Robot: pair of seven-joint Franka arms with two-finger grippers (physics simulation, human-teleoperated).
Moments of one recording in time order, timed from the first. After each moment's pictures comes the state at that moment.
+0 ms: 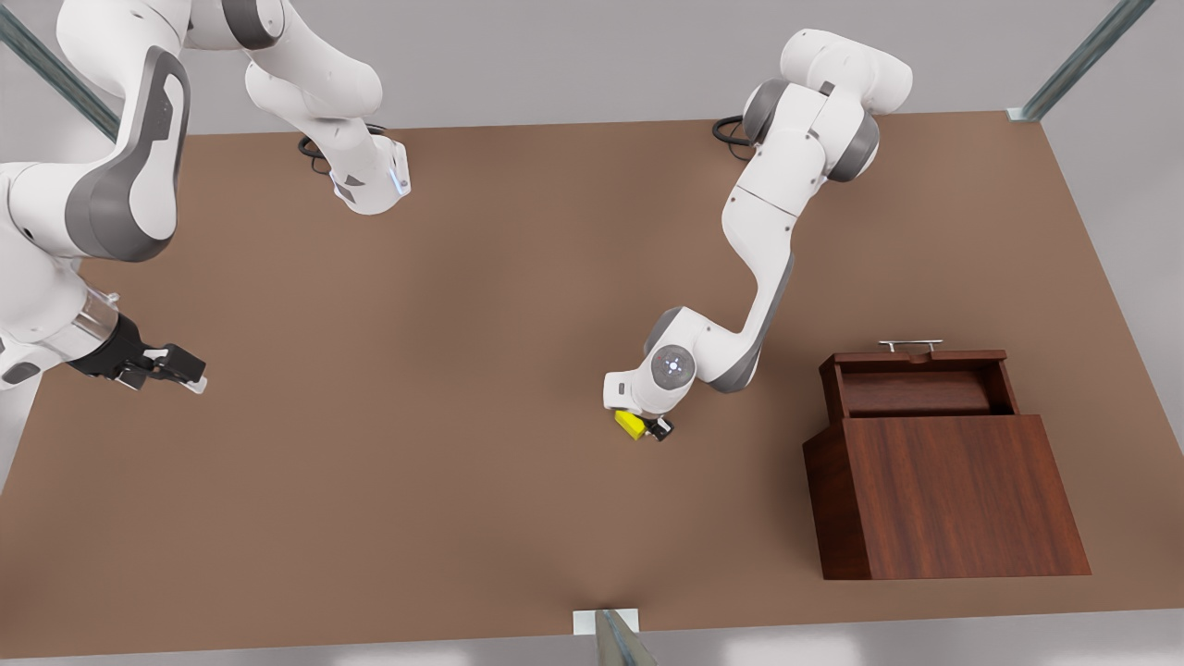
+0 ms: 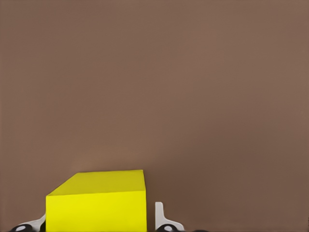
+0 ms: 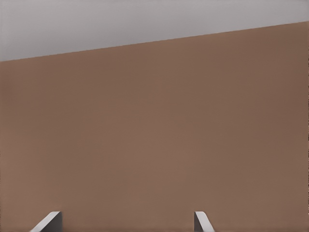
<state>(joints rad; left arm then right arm) -0.54 0.92 -0.08 -1.34 -0.06 2.29 0.32 -0.11 0.21 0.01 -1.40 0.05 1.72 0.01</state>
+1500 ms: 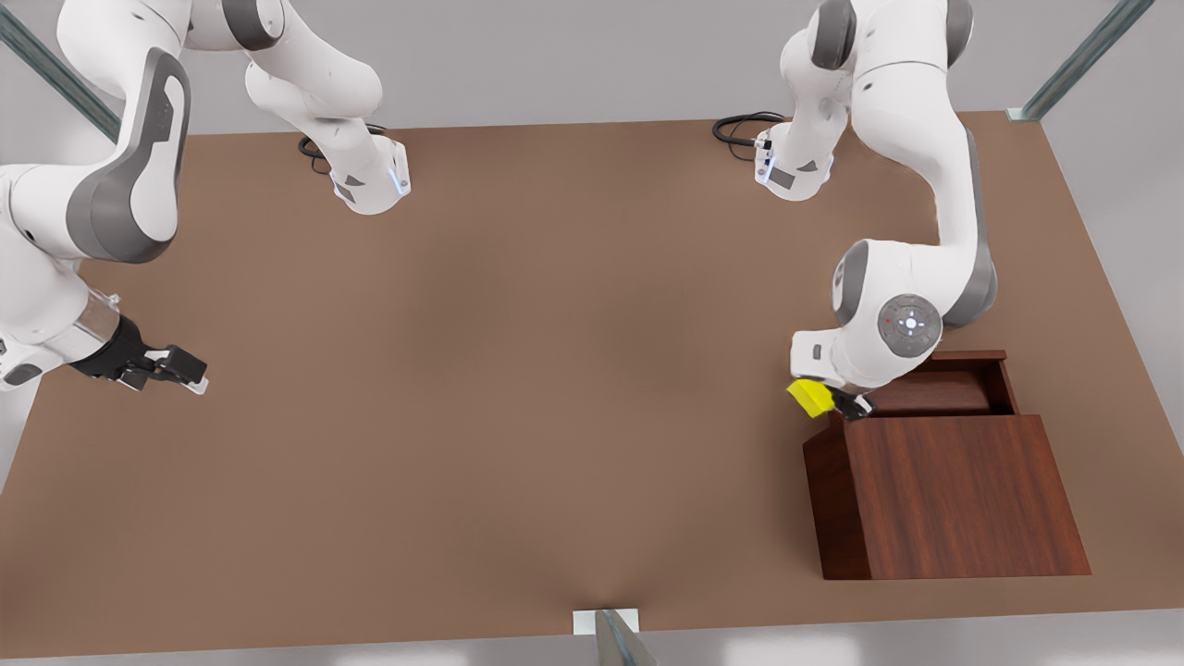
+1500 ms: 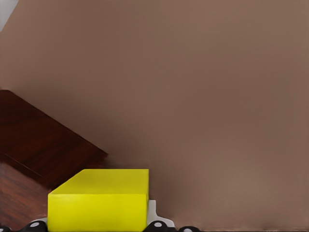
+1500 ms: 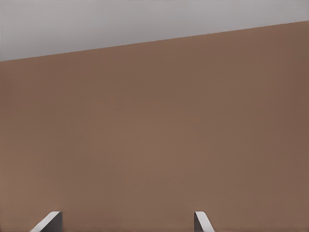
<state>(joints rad) -0.53 0.42 0.36 -1.51 -0.10 1.80 0.84 -0.10 0.22 0.01 -1.40 0.05 1.72 0.01</state>
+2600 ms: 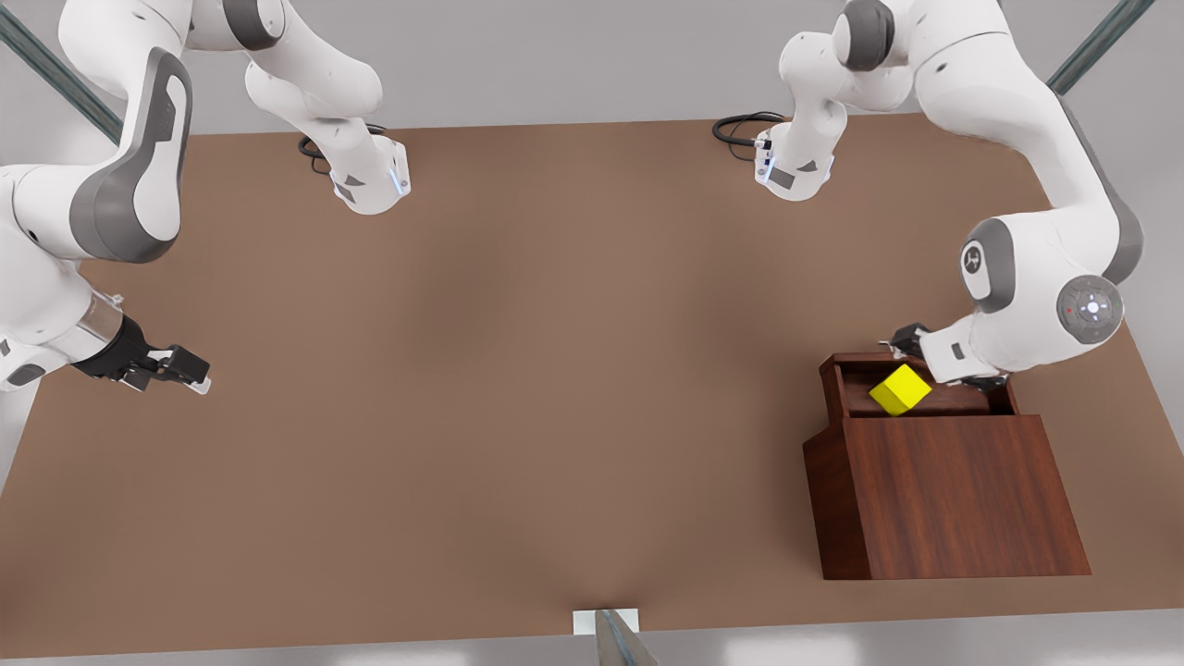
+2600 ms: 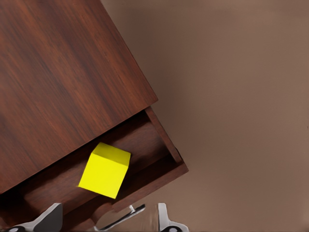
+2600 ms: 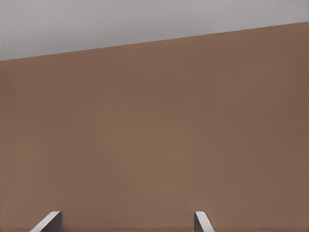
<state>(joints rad) -0.44 0.39 0.52 -1.35 -0.17 1.58 0.48 -0.10 0.22 0.01 -1.40 0.05 1.72 0.01</state>
